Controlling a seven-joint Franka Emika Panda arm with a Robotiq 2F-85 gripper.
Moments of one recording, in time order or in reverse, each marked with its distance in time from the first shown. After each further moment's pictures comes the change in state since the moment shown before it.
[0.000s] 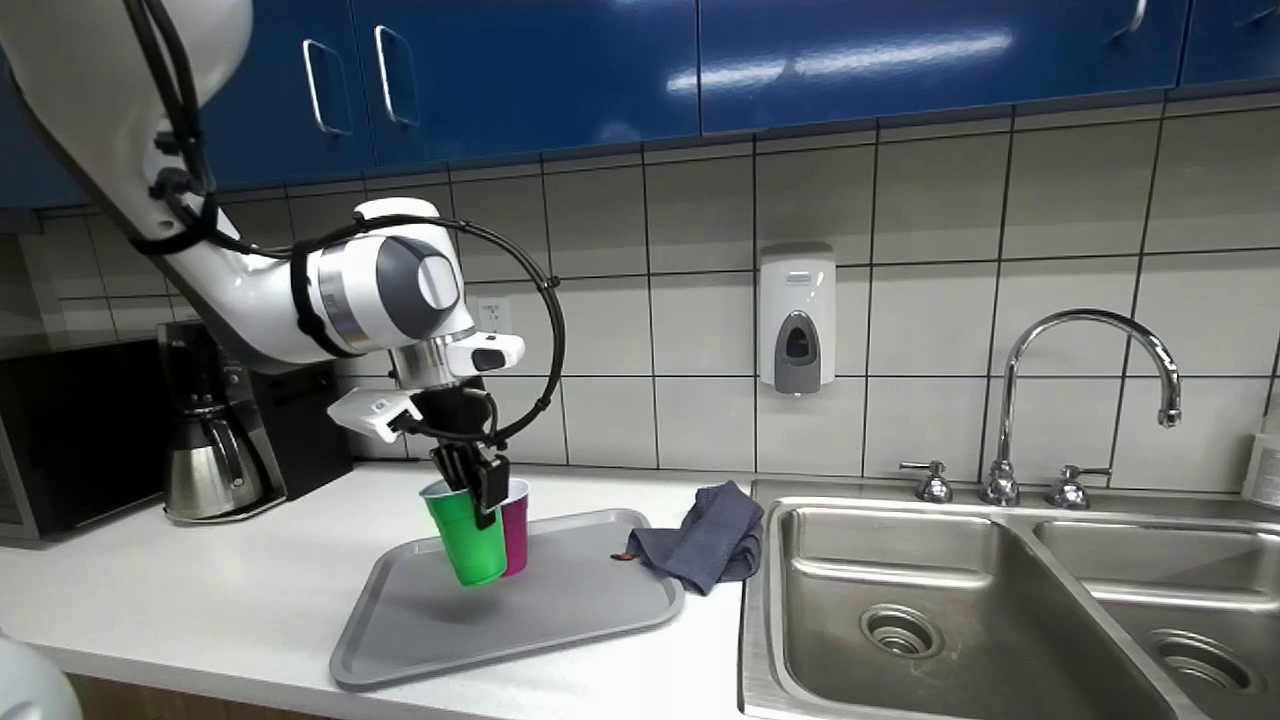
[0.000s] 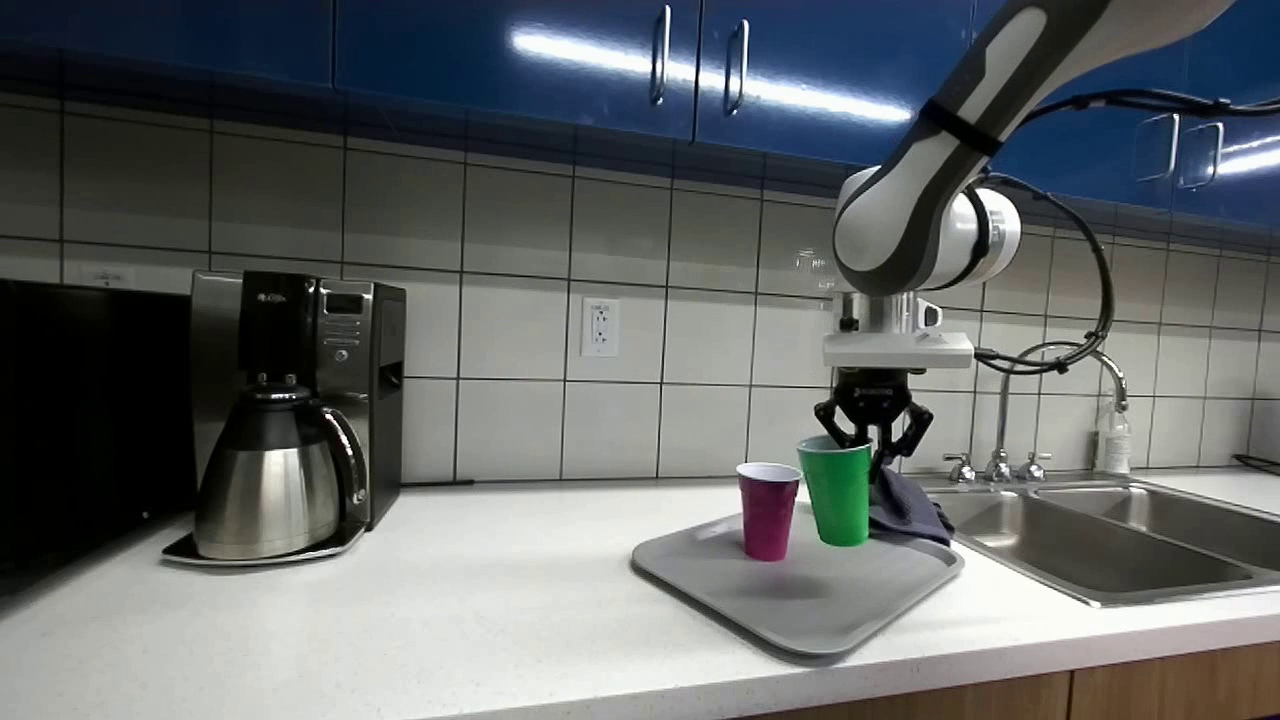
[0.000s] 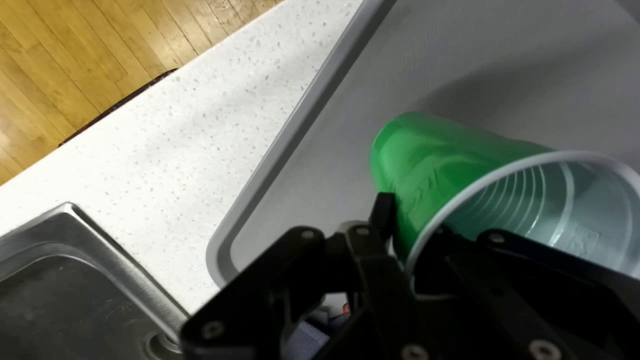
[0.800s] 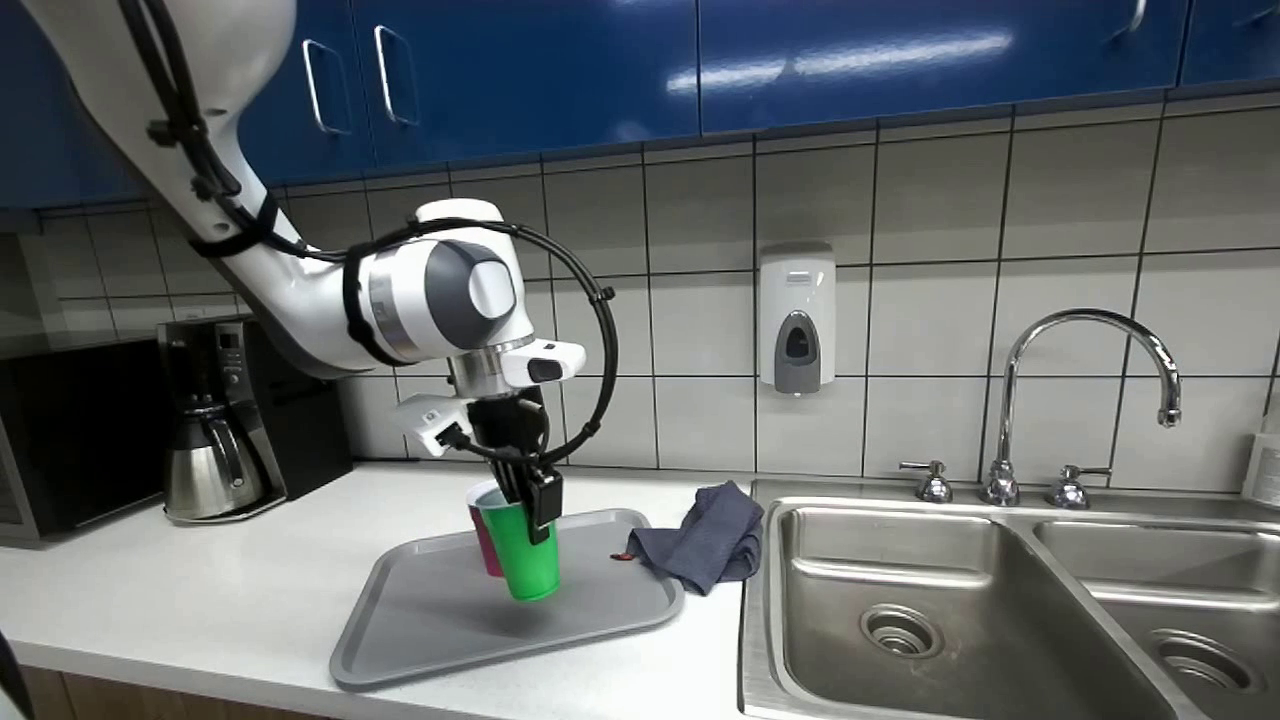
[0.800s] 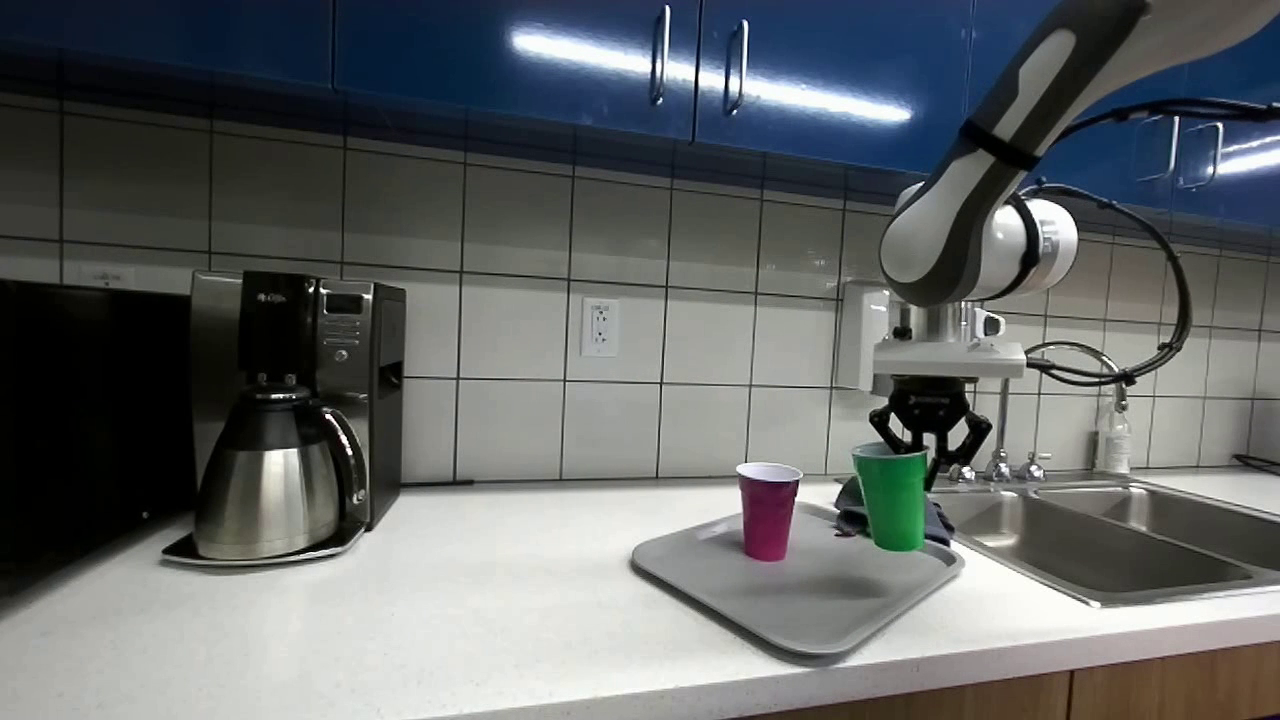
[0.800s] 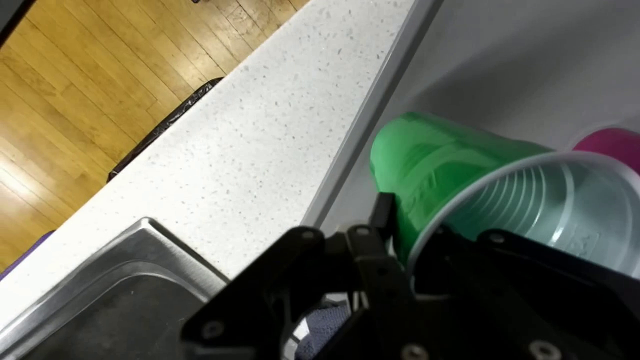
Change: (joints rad) arm -0.108 -0.010 -0.053 -0.035 -0.001 0.024 0.000
